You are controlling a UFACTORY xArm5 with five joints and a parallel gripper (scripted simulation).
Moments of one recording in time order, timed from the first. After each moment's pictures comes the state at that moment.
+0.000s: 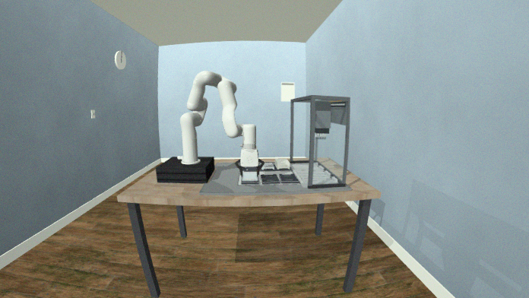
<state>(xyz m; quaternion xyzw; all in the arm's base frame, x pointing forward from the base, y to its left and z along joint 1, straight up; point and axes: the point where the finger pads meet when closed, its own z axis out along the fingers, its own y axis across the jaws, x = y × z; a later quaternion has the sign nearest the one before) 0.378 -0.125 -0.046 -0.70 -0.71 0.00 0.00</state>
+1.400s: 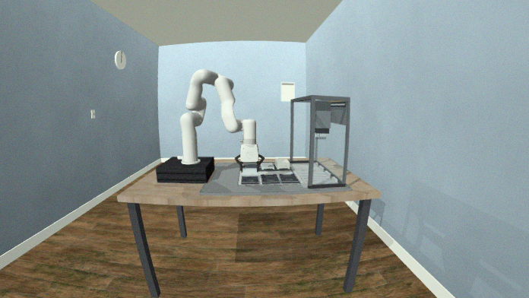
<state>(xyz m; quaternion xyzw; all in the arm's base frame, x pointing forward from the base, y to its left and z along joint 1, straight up) 0.378 -0.125 -0.018 -0.70 -0.71 0.00 0.00</state>
